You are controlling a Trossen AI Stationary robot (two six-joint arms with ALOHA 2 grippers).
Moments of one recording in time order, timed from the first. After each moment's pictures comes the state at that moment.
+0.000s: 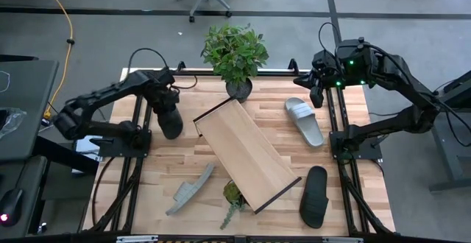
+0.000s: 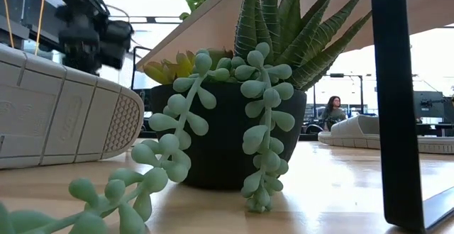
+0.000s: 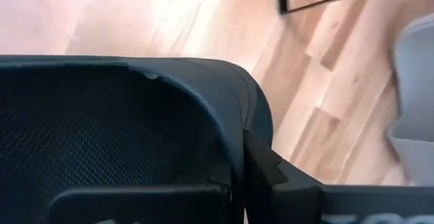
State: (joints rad) left arm 0.96 1.18 0.78 -1.15 0.39 0.35; right arm -0.28 1.16 1.70 -1.10 -0.03 0.16
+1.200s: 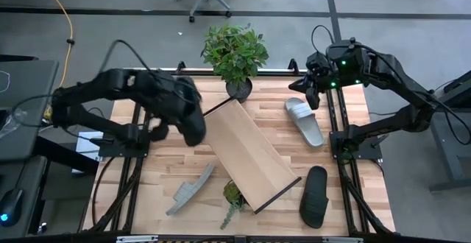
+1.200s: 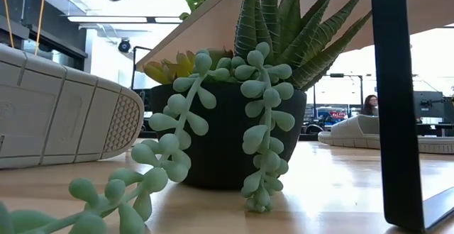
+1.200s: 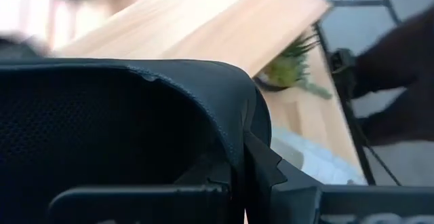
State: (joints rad) left arm 0.20 1.18 1.49 -1.21 0.30 0.12; right arm -0.28 1.19 1.70 -1.10 -0.13 0.26
